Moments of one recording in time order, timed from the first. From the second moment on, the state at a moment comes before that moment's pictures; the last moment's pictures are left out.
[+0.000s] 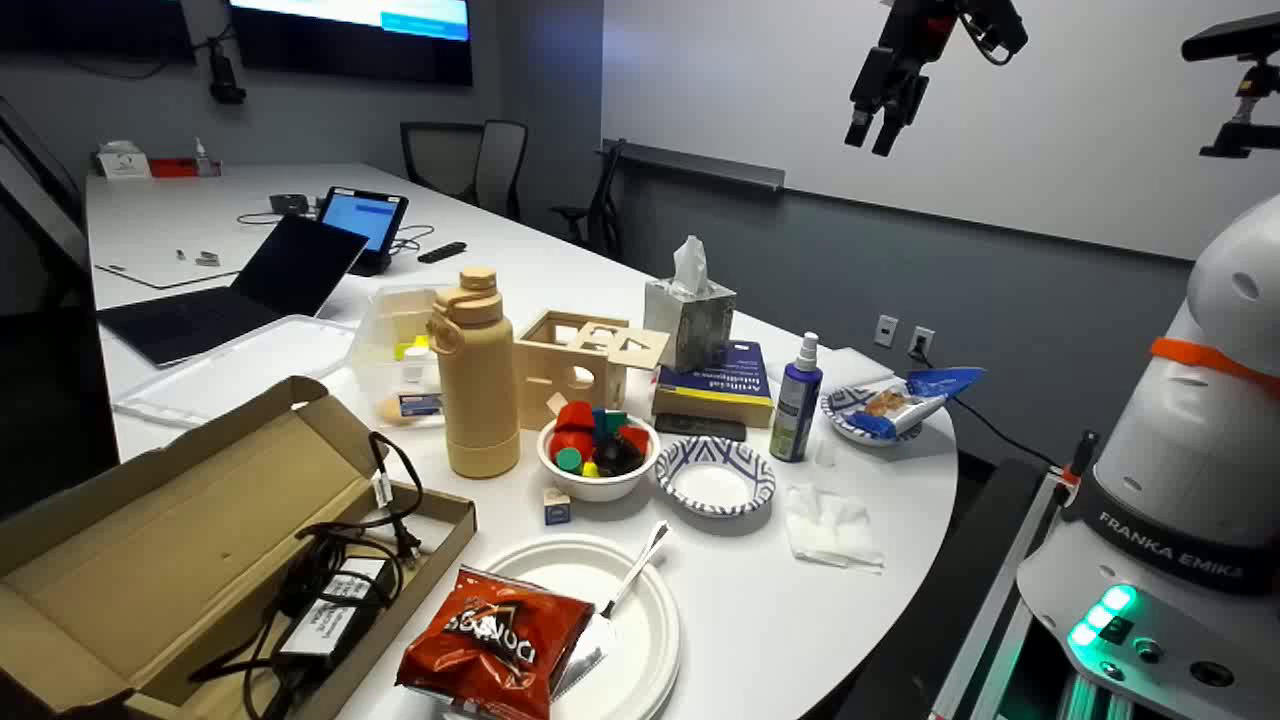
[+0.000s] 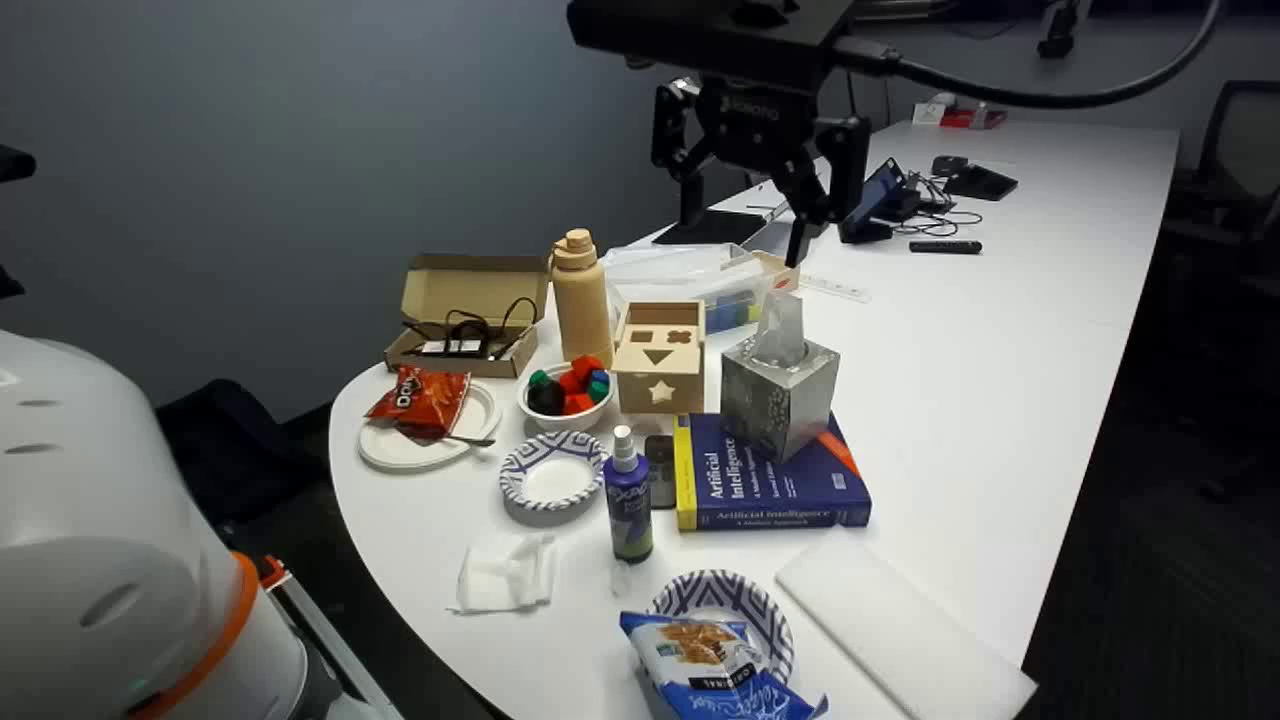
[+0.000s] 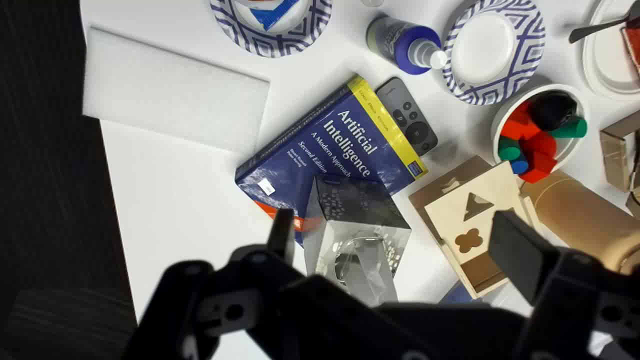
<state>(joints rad) -0.07 -0.54 -0.34 -2.33 0.00 1.92 -0.40</state>
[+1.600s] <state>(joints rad) -0.01 -0.10 -0.01 -2.46 0.02 2.31 -0.06</state>
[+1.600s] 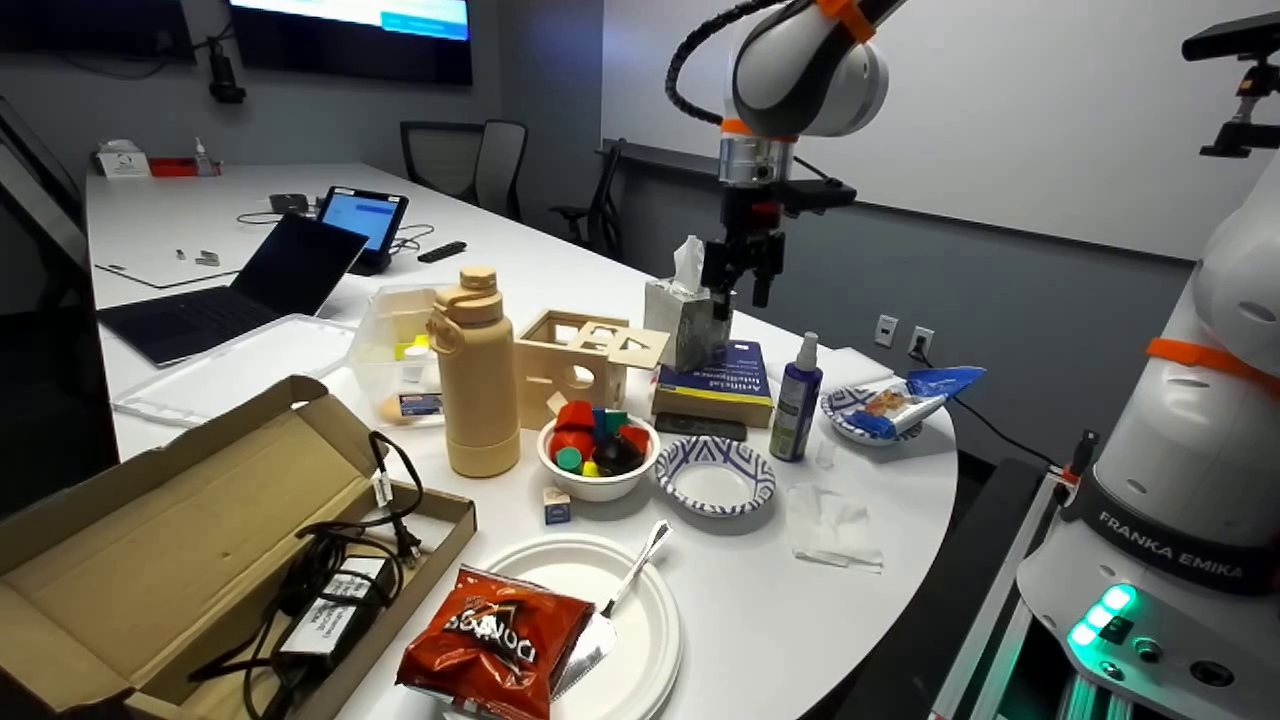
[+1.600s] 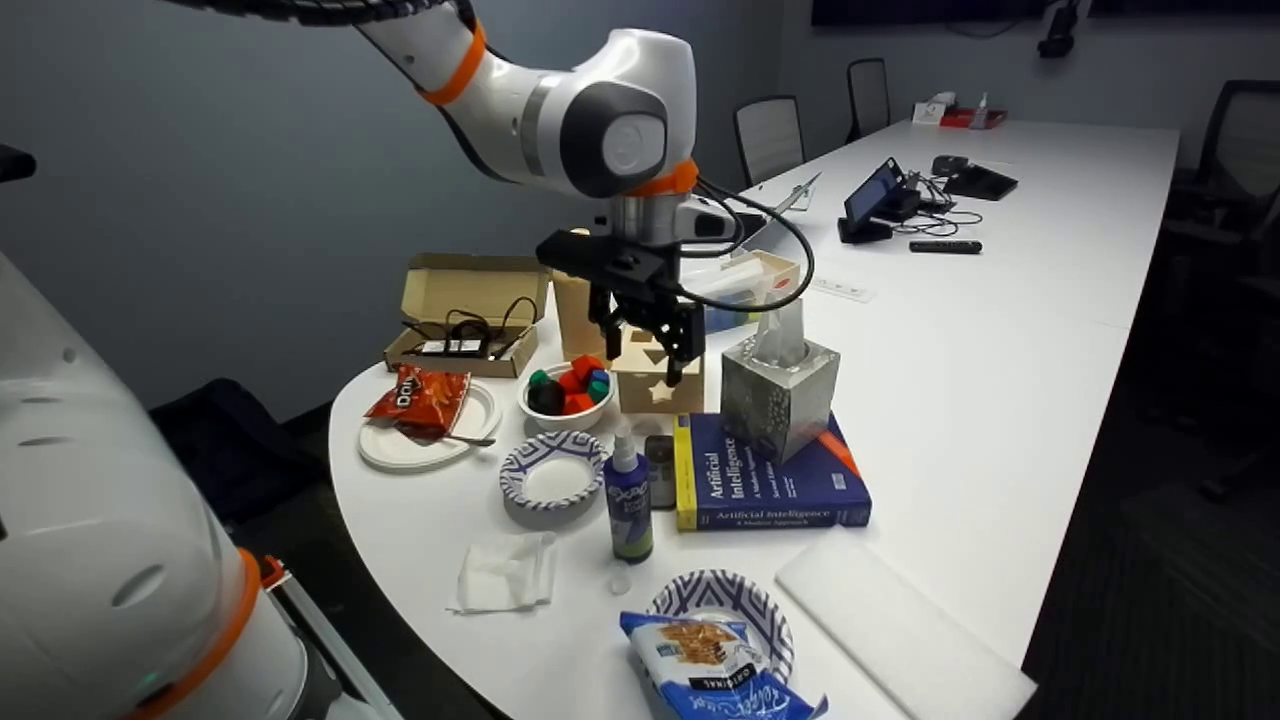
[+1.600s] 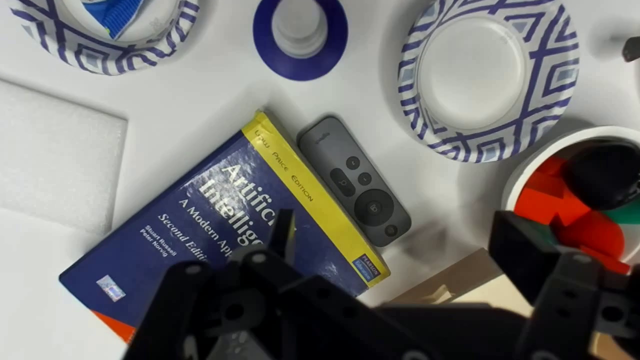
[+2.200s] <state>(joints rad) -0.01 0.09 0.00 -2.44 0.12 2.49 -0.07</state>
